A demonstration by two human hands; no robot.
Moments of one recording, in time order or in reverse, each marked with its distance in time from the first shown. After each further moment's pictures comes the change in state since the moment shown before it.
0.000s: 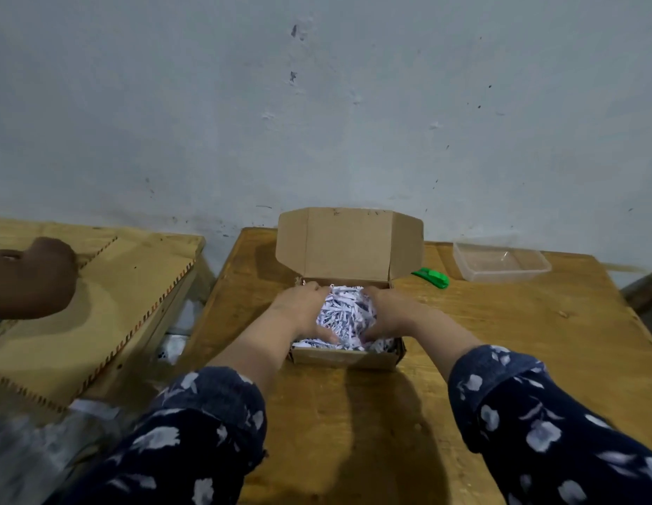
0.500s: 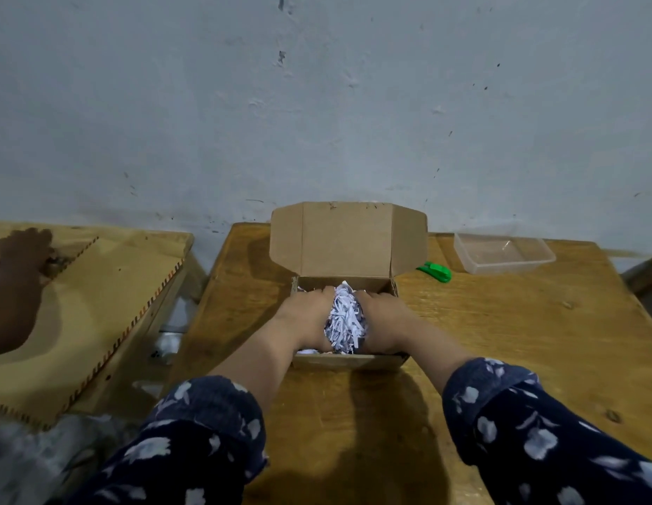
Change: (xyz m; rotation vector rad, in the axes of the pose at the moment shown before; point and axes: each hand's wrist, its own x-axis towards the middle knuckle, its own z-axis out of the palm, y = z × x) left_hand 0.023 -0.003 0.021 -0.055 0.091 0.056; right_hand 0.021 0.000 0.032 -0.111 0.157 -0.119
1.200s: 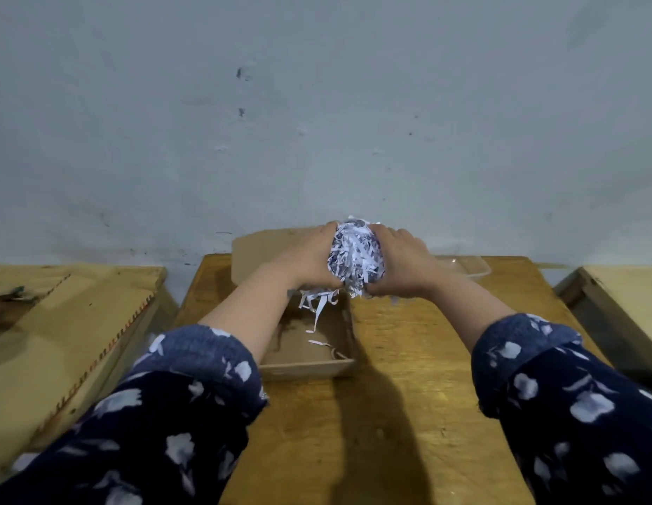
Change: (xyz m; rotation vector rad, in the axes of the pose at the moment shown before) left_hand 0.025 0.061 -0.109 -0.240 0.338 0.188; right_hand -0.060 0.053 -0.120 0.030 0.385 0.042
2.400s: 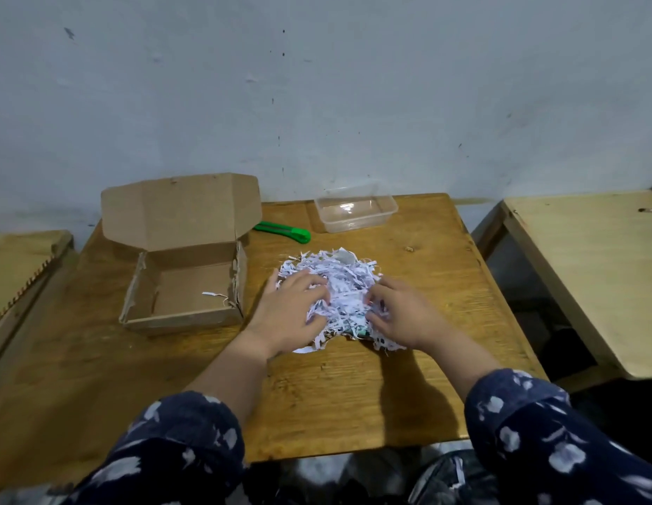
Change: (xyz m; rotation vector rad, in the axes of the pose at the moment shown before) left_hand -0.051 0.121 0.183 0.098 -0.127 0.086; right_hand -0.168 0.182 0.084 0.183 -0.075 0.050
